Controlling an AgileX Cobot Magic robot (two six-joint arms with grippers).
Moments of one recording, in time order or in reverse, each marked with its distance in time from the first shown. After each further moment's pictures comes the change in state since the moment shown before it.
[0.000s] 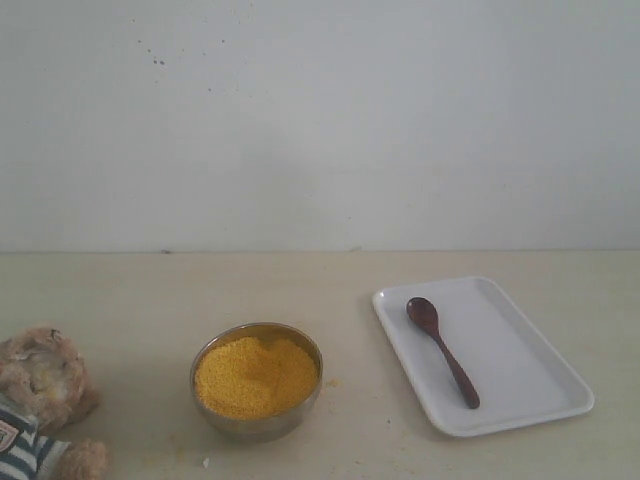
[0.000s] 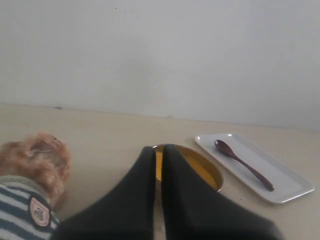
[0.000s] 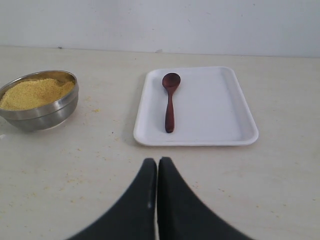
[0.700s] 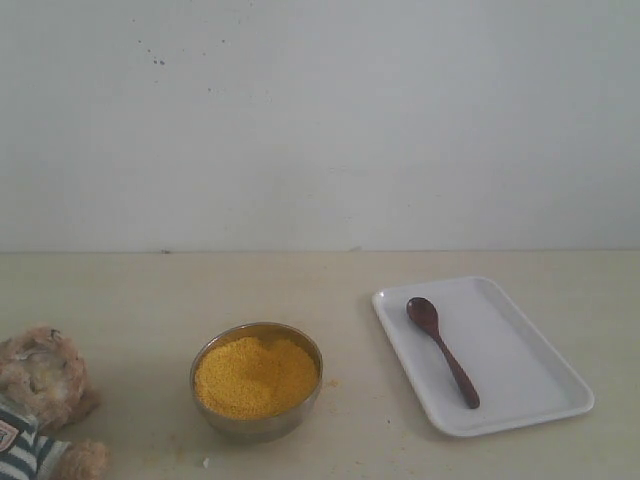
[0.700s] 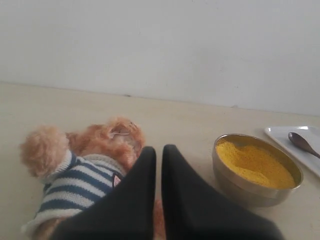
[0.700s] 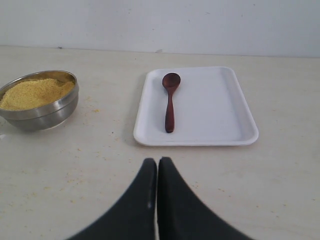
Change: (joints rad) left arm 0.000 0.000 0.000 1.005 -0.074 -0.927; right arm 0.000 0.000 0.000 0.000 0.000 0.000
